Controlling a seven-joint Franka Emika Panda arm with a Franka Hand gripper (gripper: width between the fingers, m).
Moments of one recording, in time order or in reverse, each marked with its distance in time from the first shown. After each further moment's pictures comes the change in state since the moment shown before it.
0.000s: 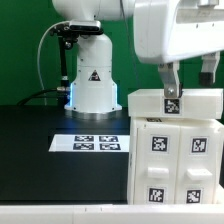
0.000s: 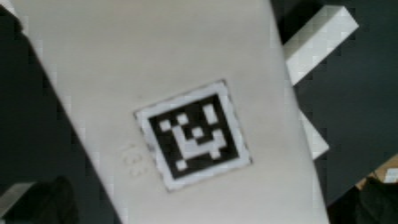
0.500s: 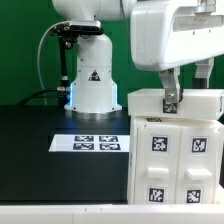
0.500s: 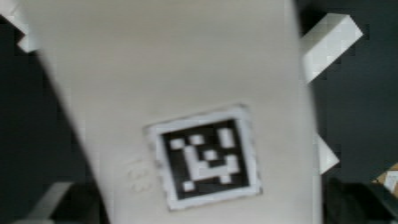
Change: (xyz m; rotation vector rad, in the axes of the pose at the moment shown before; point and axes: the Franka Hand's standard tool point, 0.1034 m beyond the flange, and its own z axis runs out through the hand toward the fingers) arm -0.002 0.002 0.002 0.001 -0.002 0.026
